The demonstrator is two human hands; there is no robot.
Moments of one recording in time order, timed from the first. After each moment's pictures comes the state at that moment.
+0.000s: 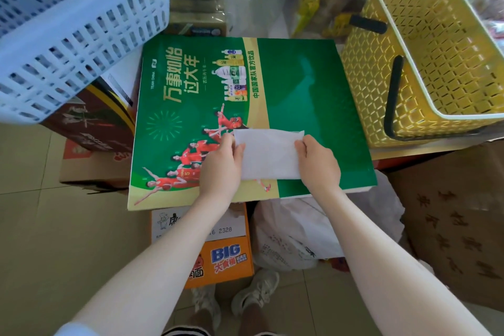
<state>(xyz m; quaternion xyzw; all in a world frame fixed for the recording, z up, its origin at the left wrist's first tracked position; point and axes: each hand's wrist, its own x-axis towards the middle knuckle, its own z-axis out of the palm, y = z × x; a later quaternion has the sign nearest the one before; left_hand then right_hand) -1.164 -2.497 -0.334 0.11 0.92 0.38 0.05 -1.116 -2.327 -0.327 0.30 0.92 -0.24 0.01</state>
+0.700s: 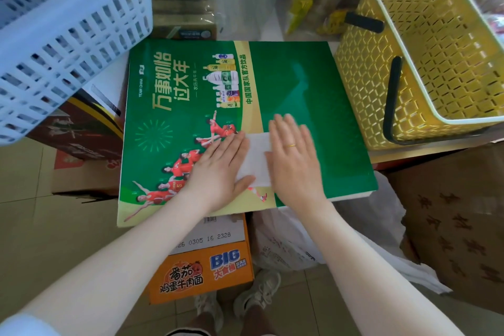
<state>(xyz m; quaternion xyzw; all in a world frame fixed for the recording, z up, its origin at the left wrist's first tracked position) -1.188 -2.508 -0.347 0.40 0.91 0.04 0.10 -1.127 -2.354 -0.327 0.06 0.99 -0.02 -0.13</state>
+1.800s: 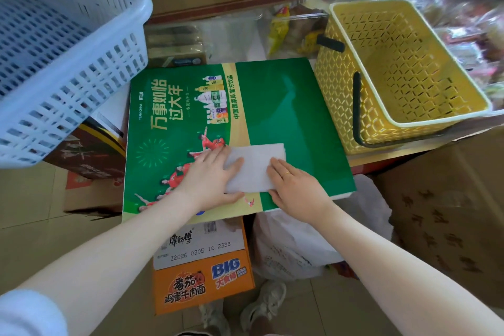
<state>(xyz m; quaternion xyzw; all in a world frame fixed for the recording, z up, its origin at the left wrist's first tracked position) -1.195 -2.500 -0.309 0.45 0.89 -0.03 0.11 -1.090 -2.312 -0.330 -0.08 1.00 -0.01 0.04</state>
